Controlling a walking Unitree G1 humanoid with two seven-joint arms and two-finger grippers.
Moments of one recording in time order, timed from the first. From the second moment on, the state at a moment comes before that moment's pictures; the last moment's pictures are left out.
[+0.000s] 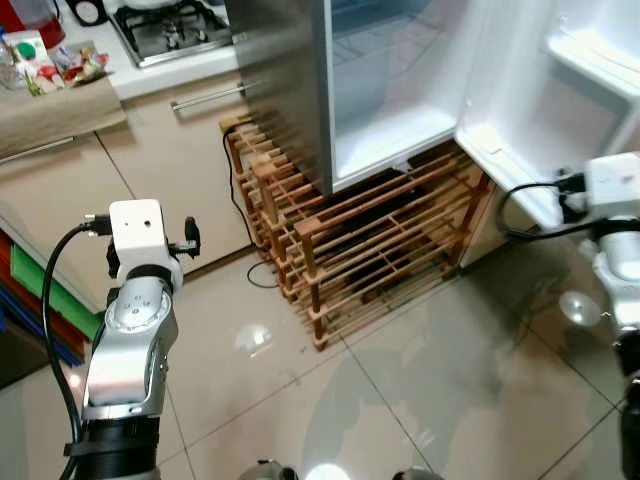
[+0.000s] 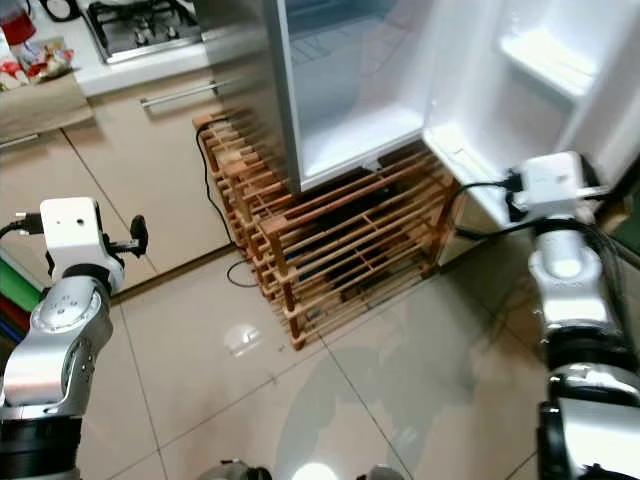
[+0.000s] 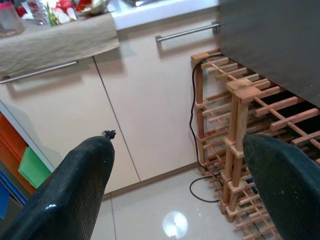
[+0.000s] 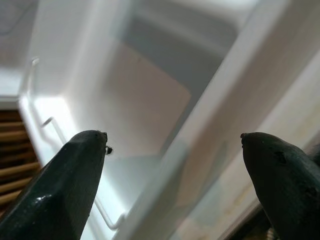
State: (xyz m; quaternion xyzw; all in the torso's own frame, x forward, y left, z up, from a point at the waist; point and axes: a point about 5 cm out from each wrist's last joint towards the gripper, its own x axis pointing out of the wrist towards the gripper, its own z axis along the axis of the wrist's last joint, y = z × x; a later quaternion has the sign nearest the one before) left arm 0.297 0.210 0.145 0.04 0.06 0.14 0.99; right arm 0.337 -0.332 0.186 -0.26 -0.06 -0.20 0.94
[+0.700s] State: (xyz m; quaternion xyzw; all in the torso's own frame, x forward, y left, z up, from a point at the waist) left arm 0.315 0.191 0.160 0.00 0.00 0.07 1.00; right arm 0.310 -0.127 0.102 0.05 -0.01 0.10 0.99
